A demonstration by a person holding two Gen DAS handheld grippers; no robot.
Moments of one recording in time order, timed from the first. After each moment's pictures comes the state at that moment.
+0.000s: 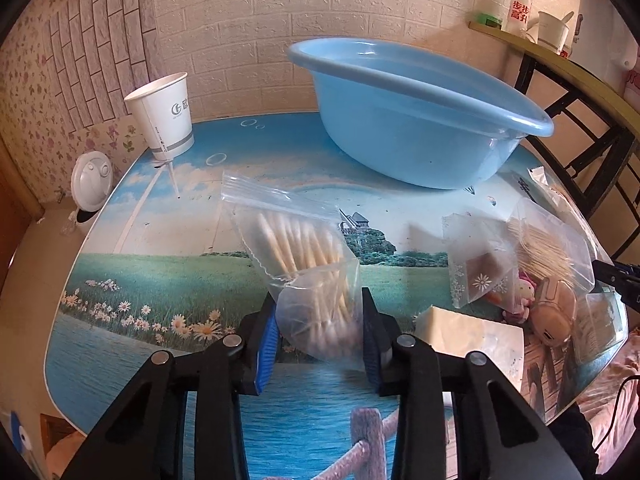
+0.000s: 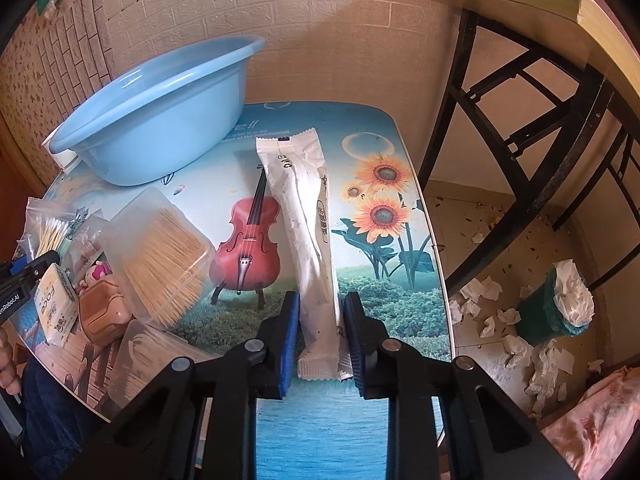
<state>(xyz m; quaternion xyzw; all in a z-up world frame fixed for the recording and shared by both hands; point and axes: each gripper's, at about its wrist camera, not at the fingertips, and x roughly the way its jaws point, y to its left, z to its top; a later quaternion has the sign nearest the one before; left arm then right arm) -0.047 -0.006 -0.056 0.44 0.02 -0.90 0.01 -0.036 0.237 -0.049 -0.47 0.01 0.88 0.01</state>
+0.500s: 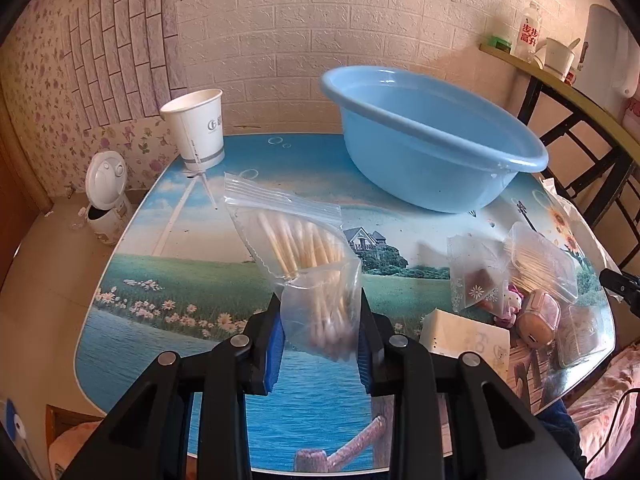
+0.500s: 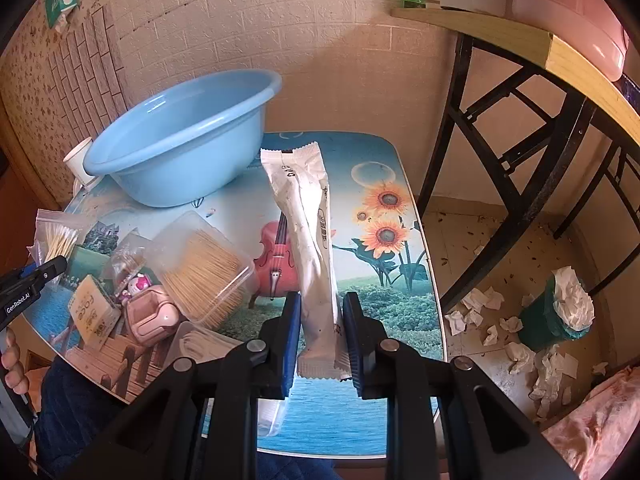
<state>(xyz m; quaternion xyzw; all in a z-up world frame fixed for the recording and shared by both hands) -0.025 -0.025 -0.025 0.42 0.04 -0.91 0.03 -0.018 0.230 -0.015 -0.44 0.02 0.90 0.00</state>
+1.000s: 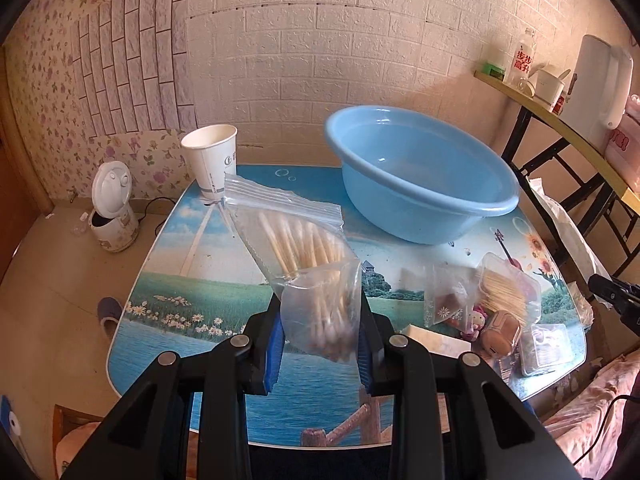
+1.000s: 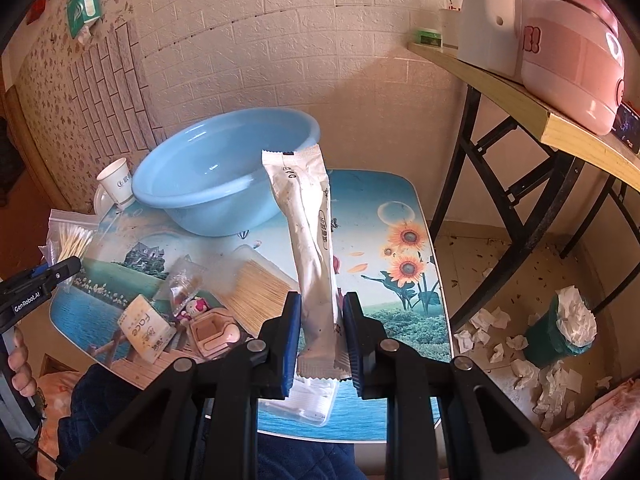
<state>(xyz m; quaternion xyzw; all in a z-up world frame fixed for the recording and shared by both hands) -0.010 -0.029 0.024 0.40 0.04 -0.92 0.02 -0.001 0.202 0.033 -0.41 0.02 0.91 -0.02</state>
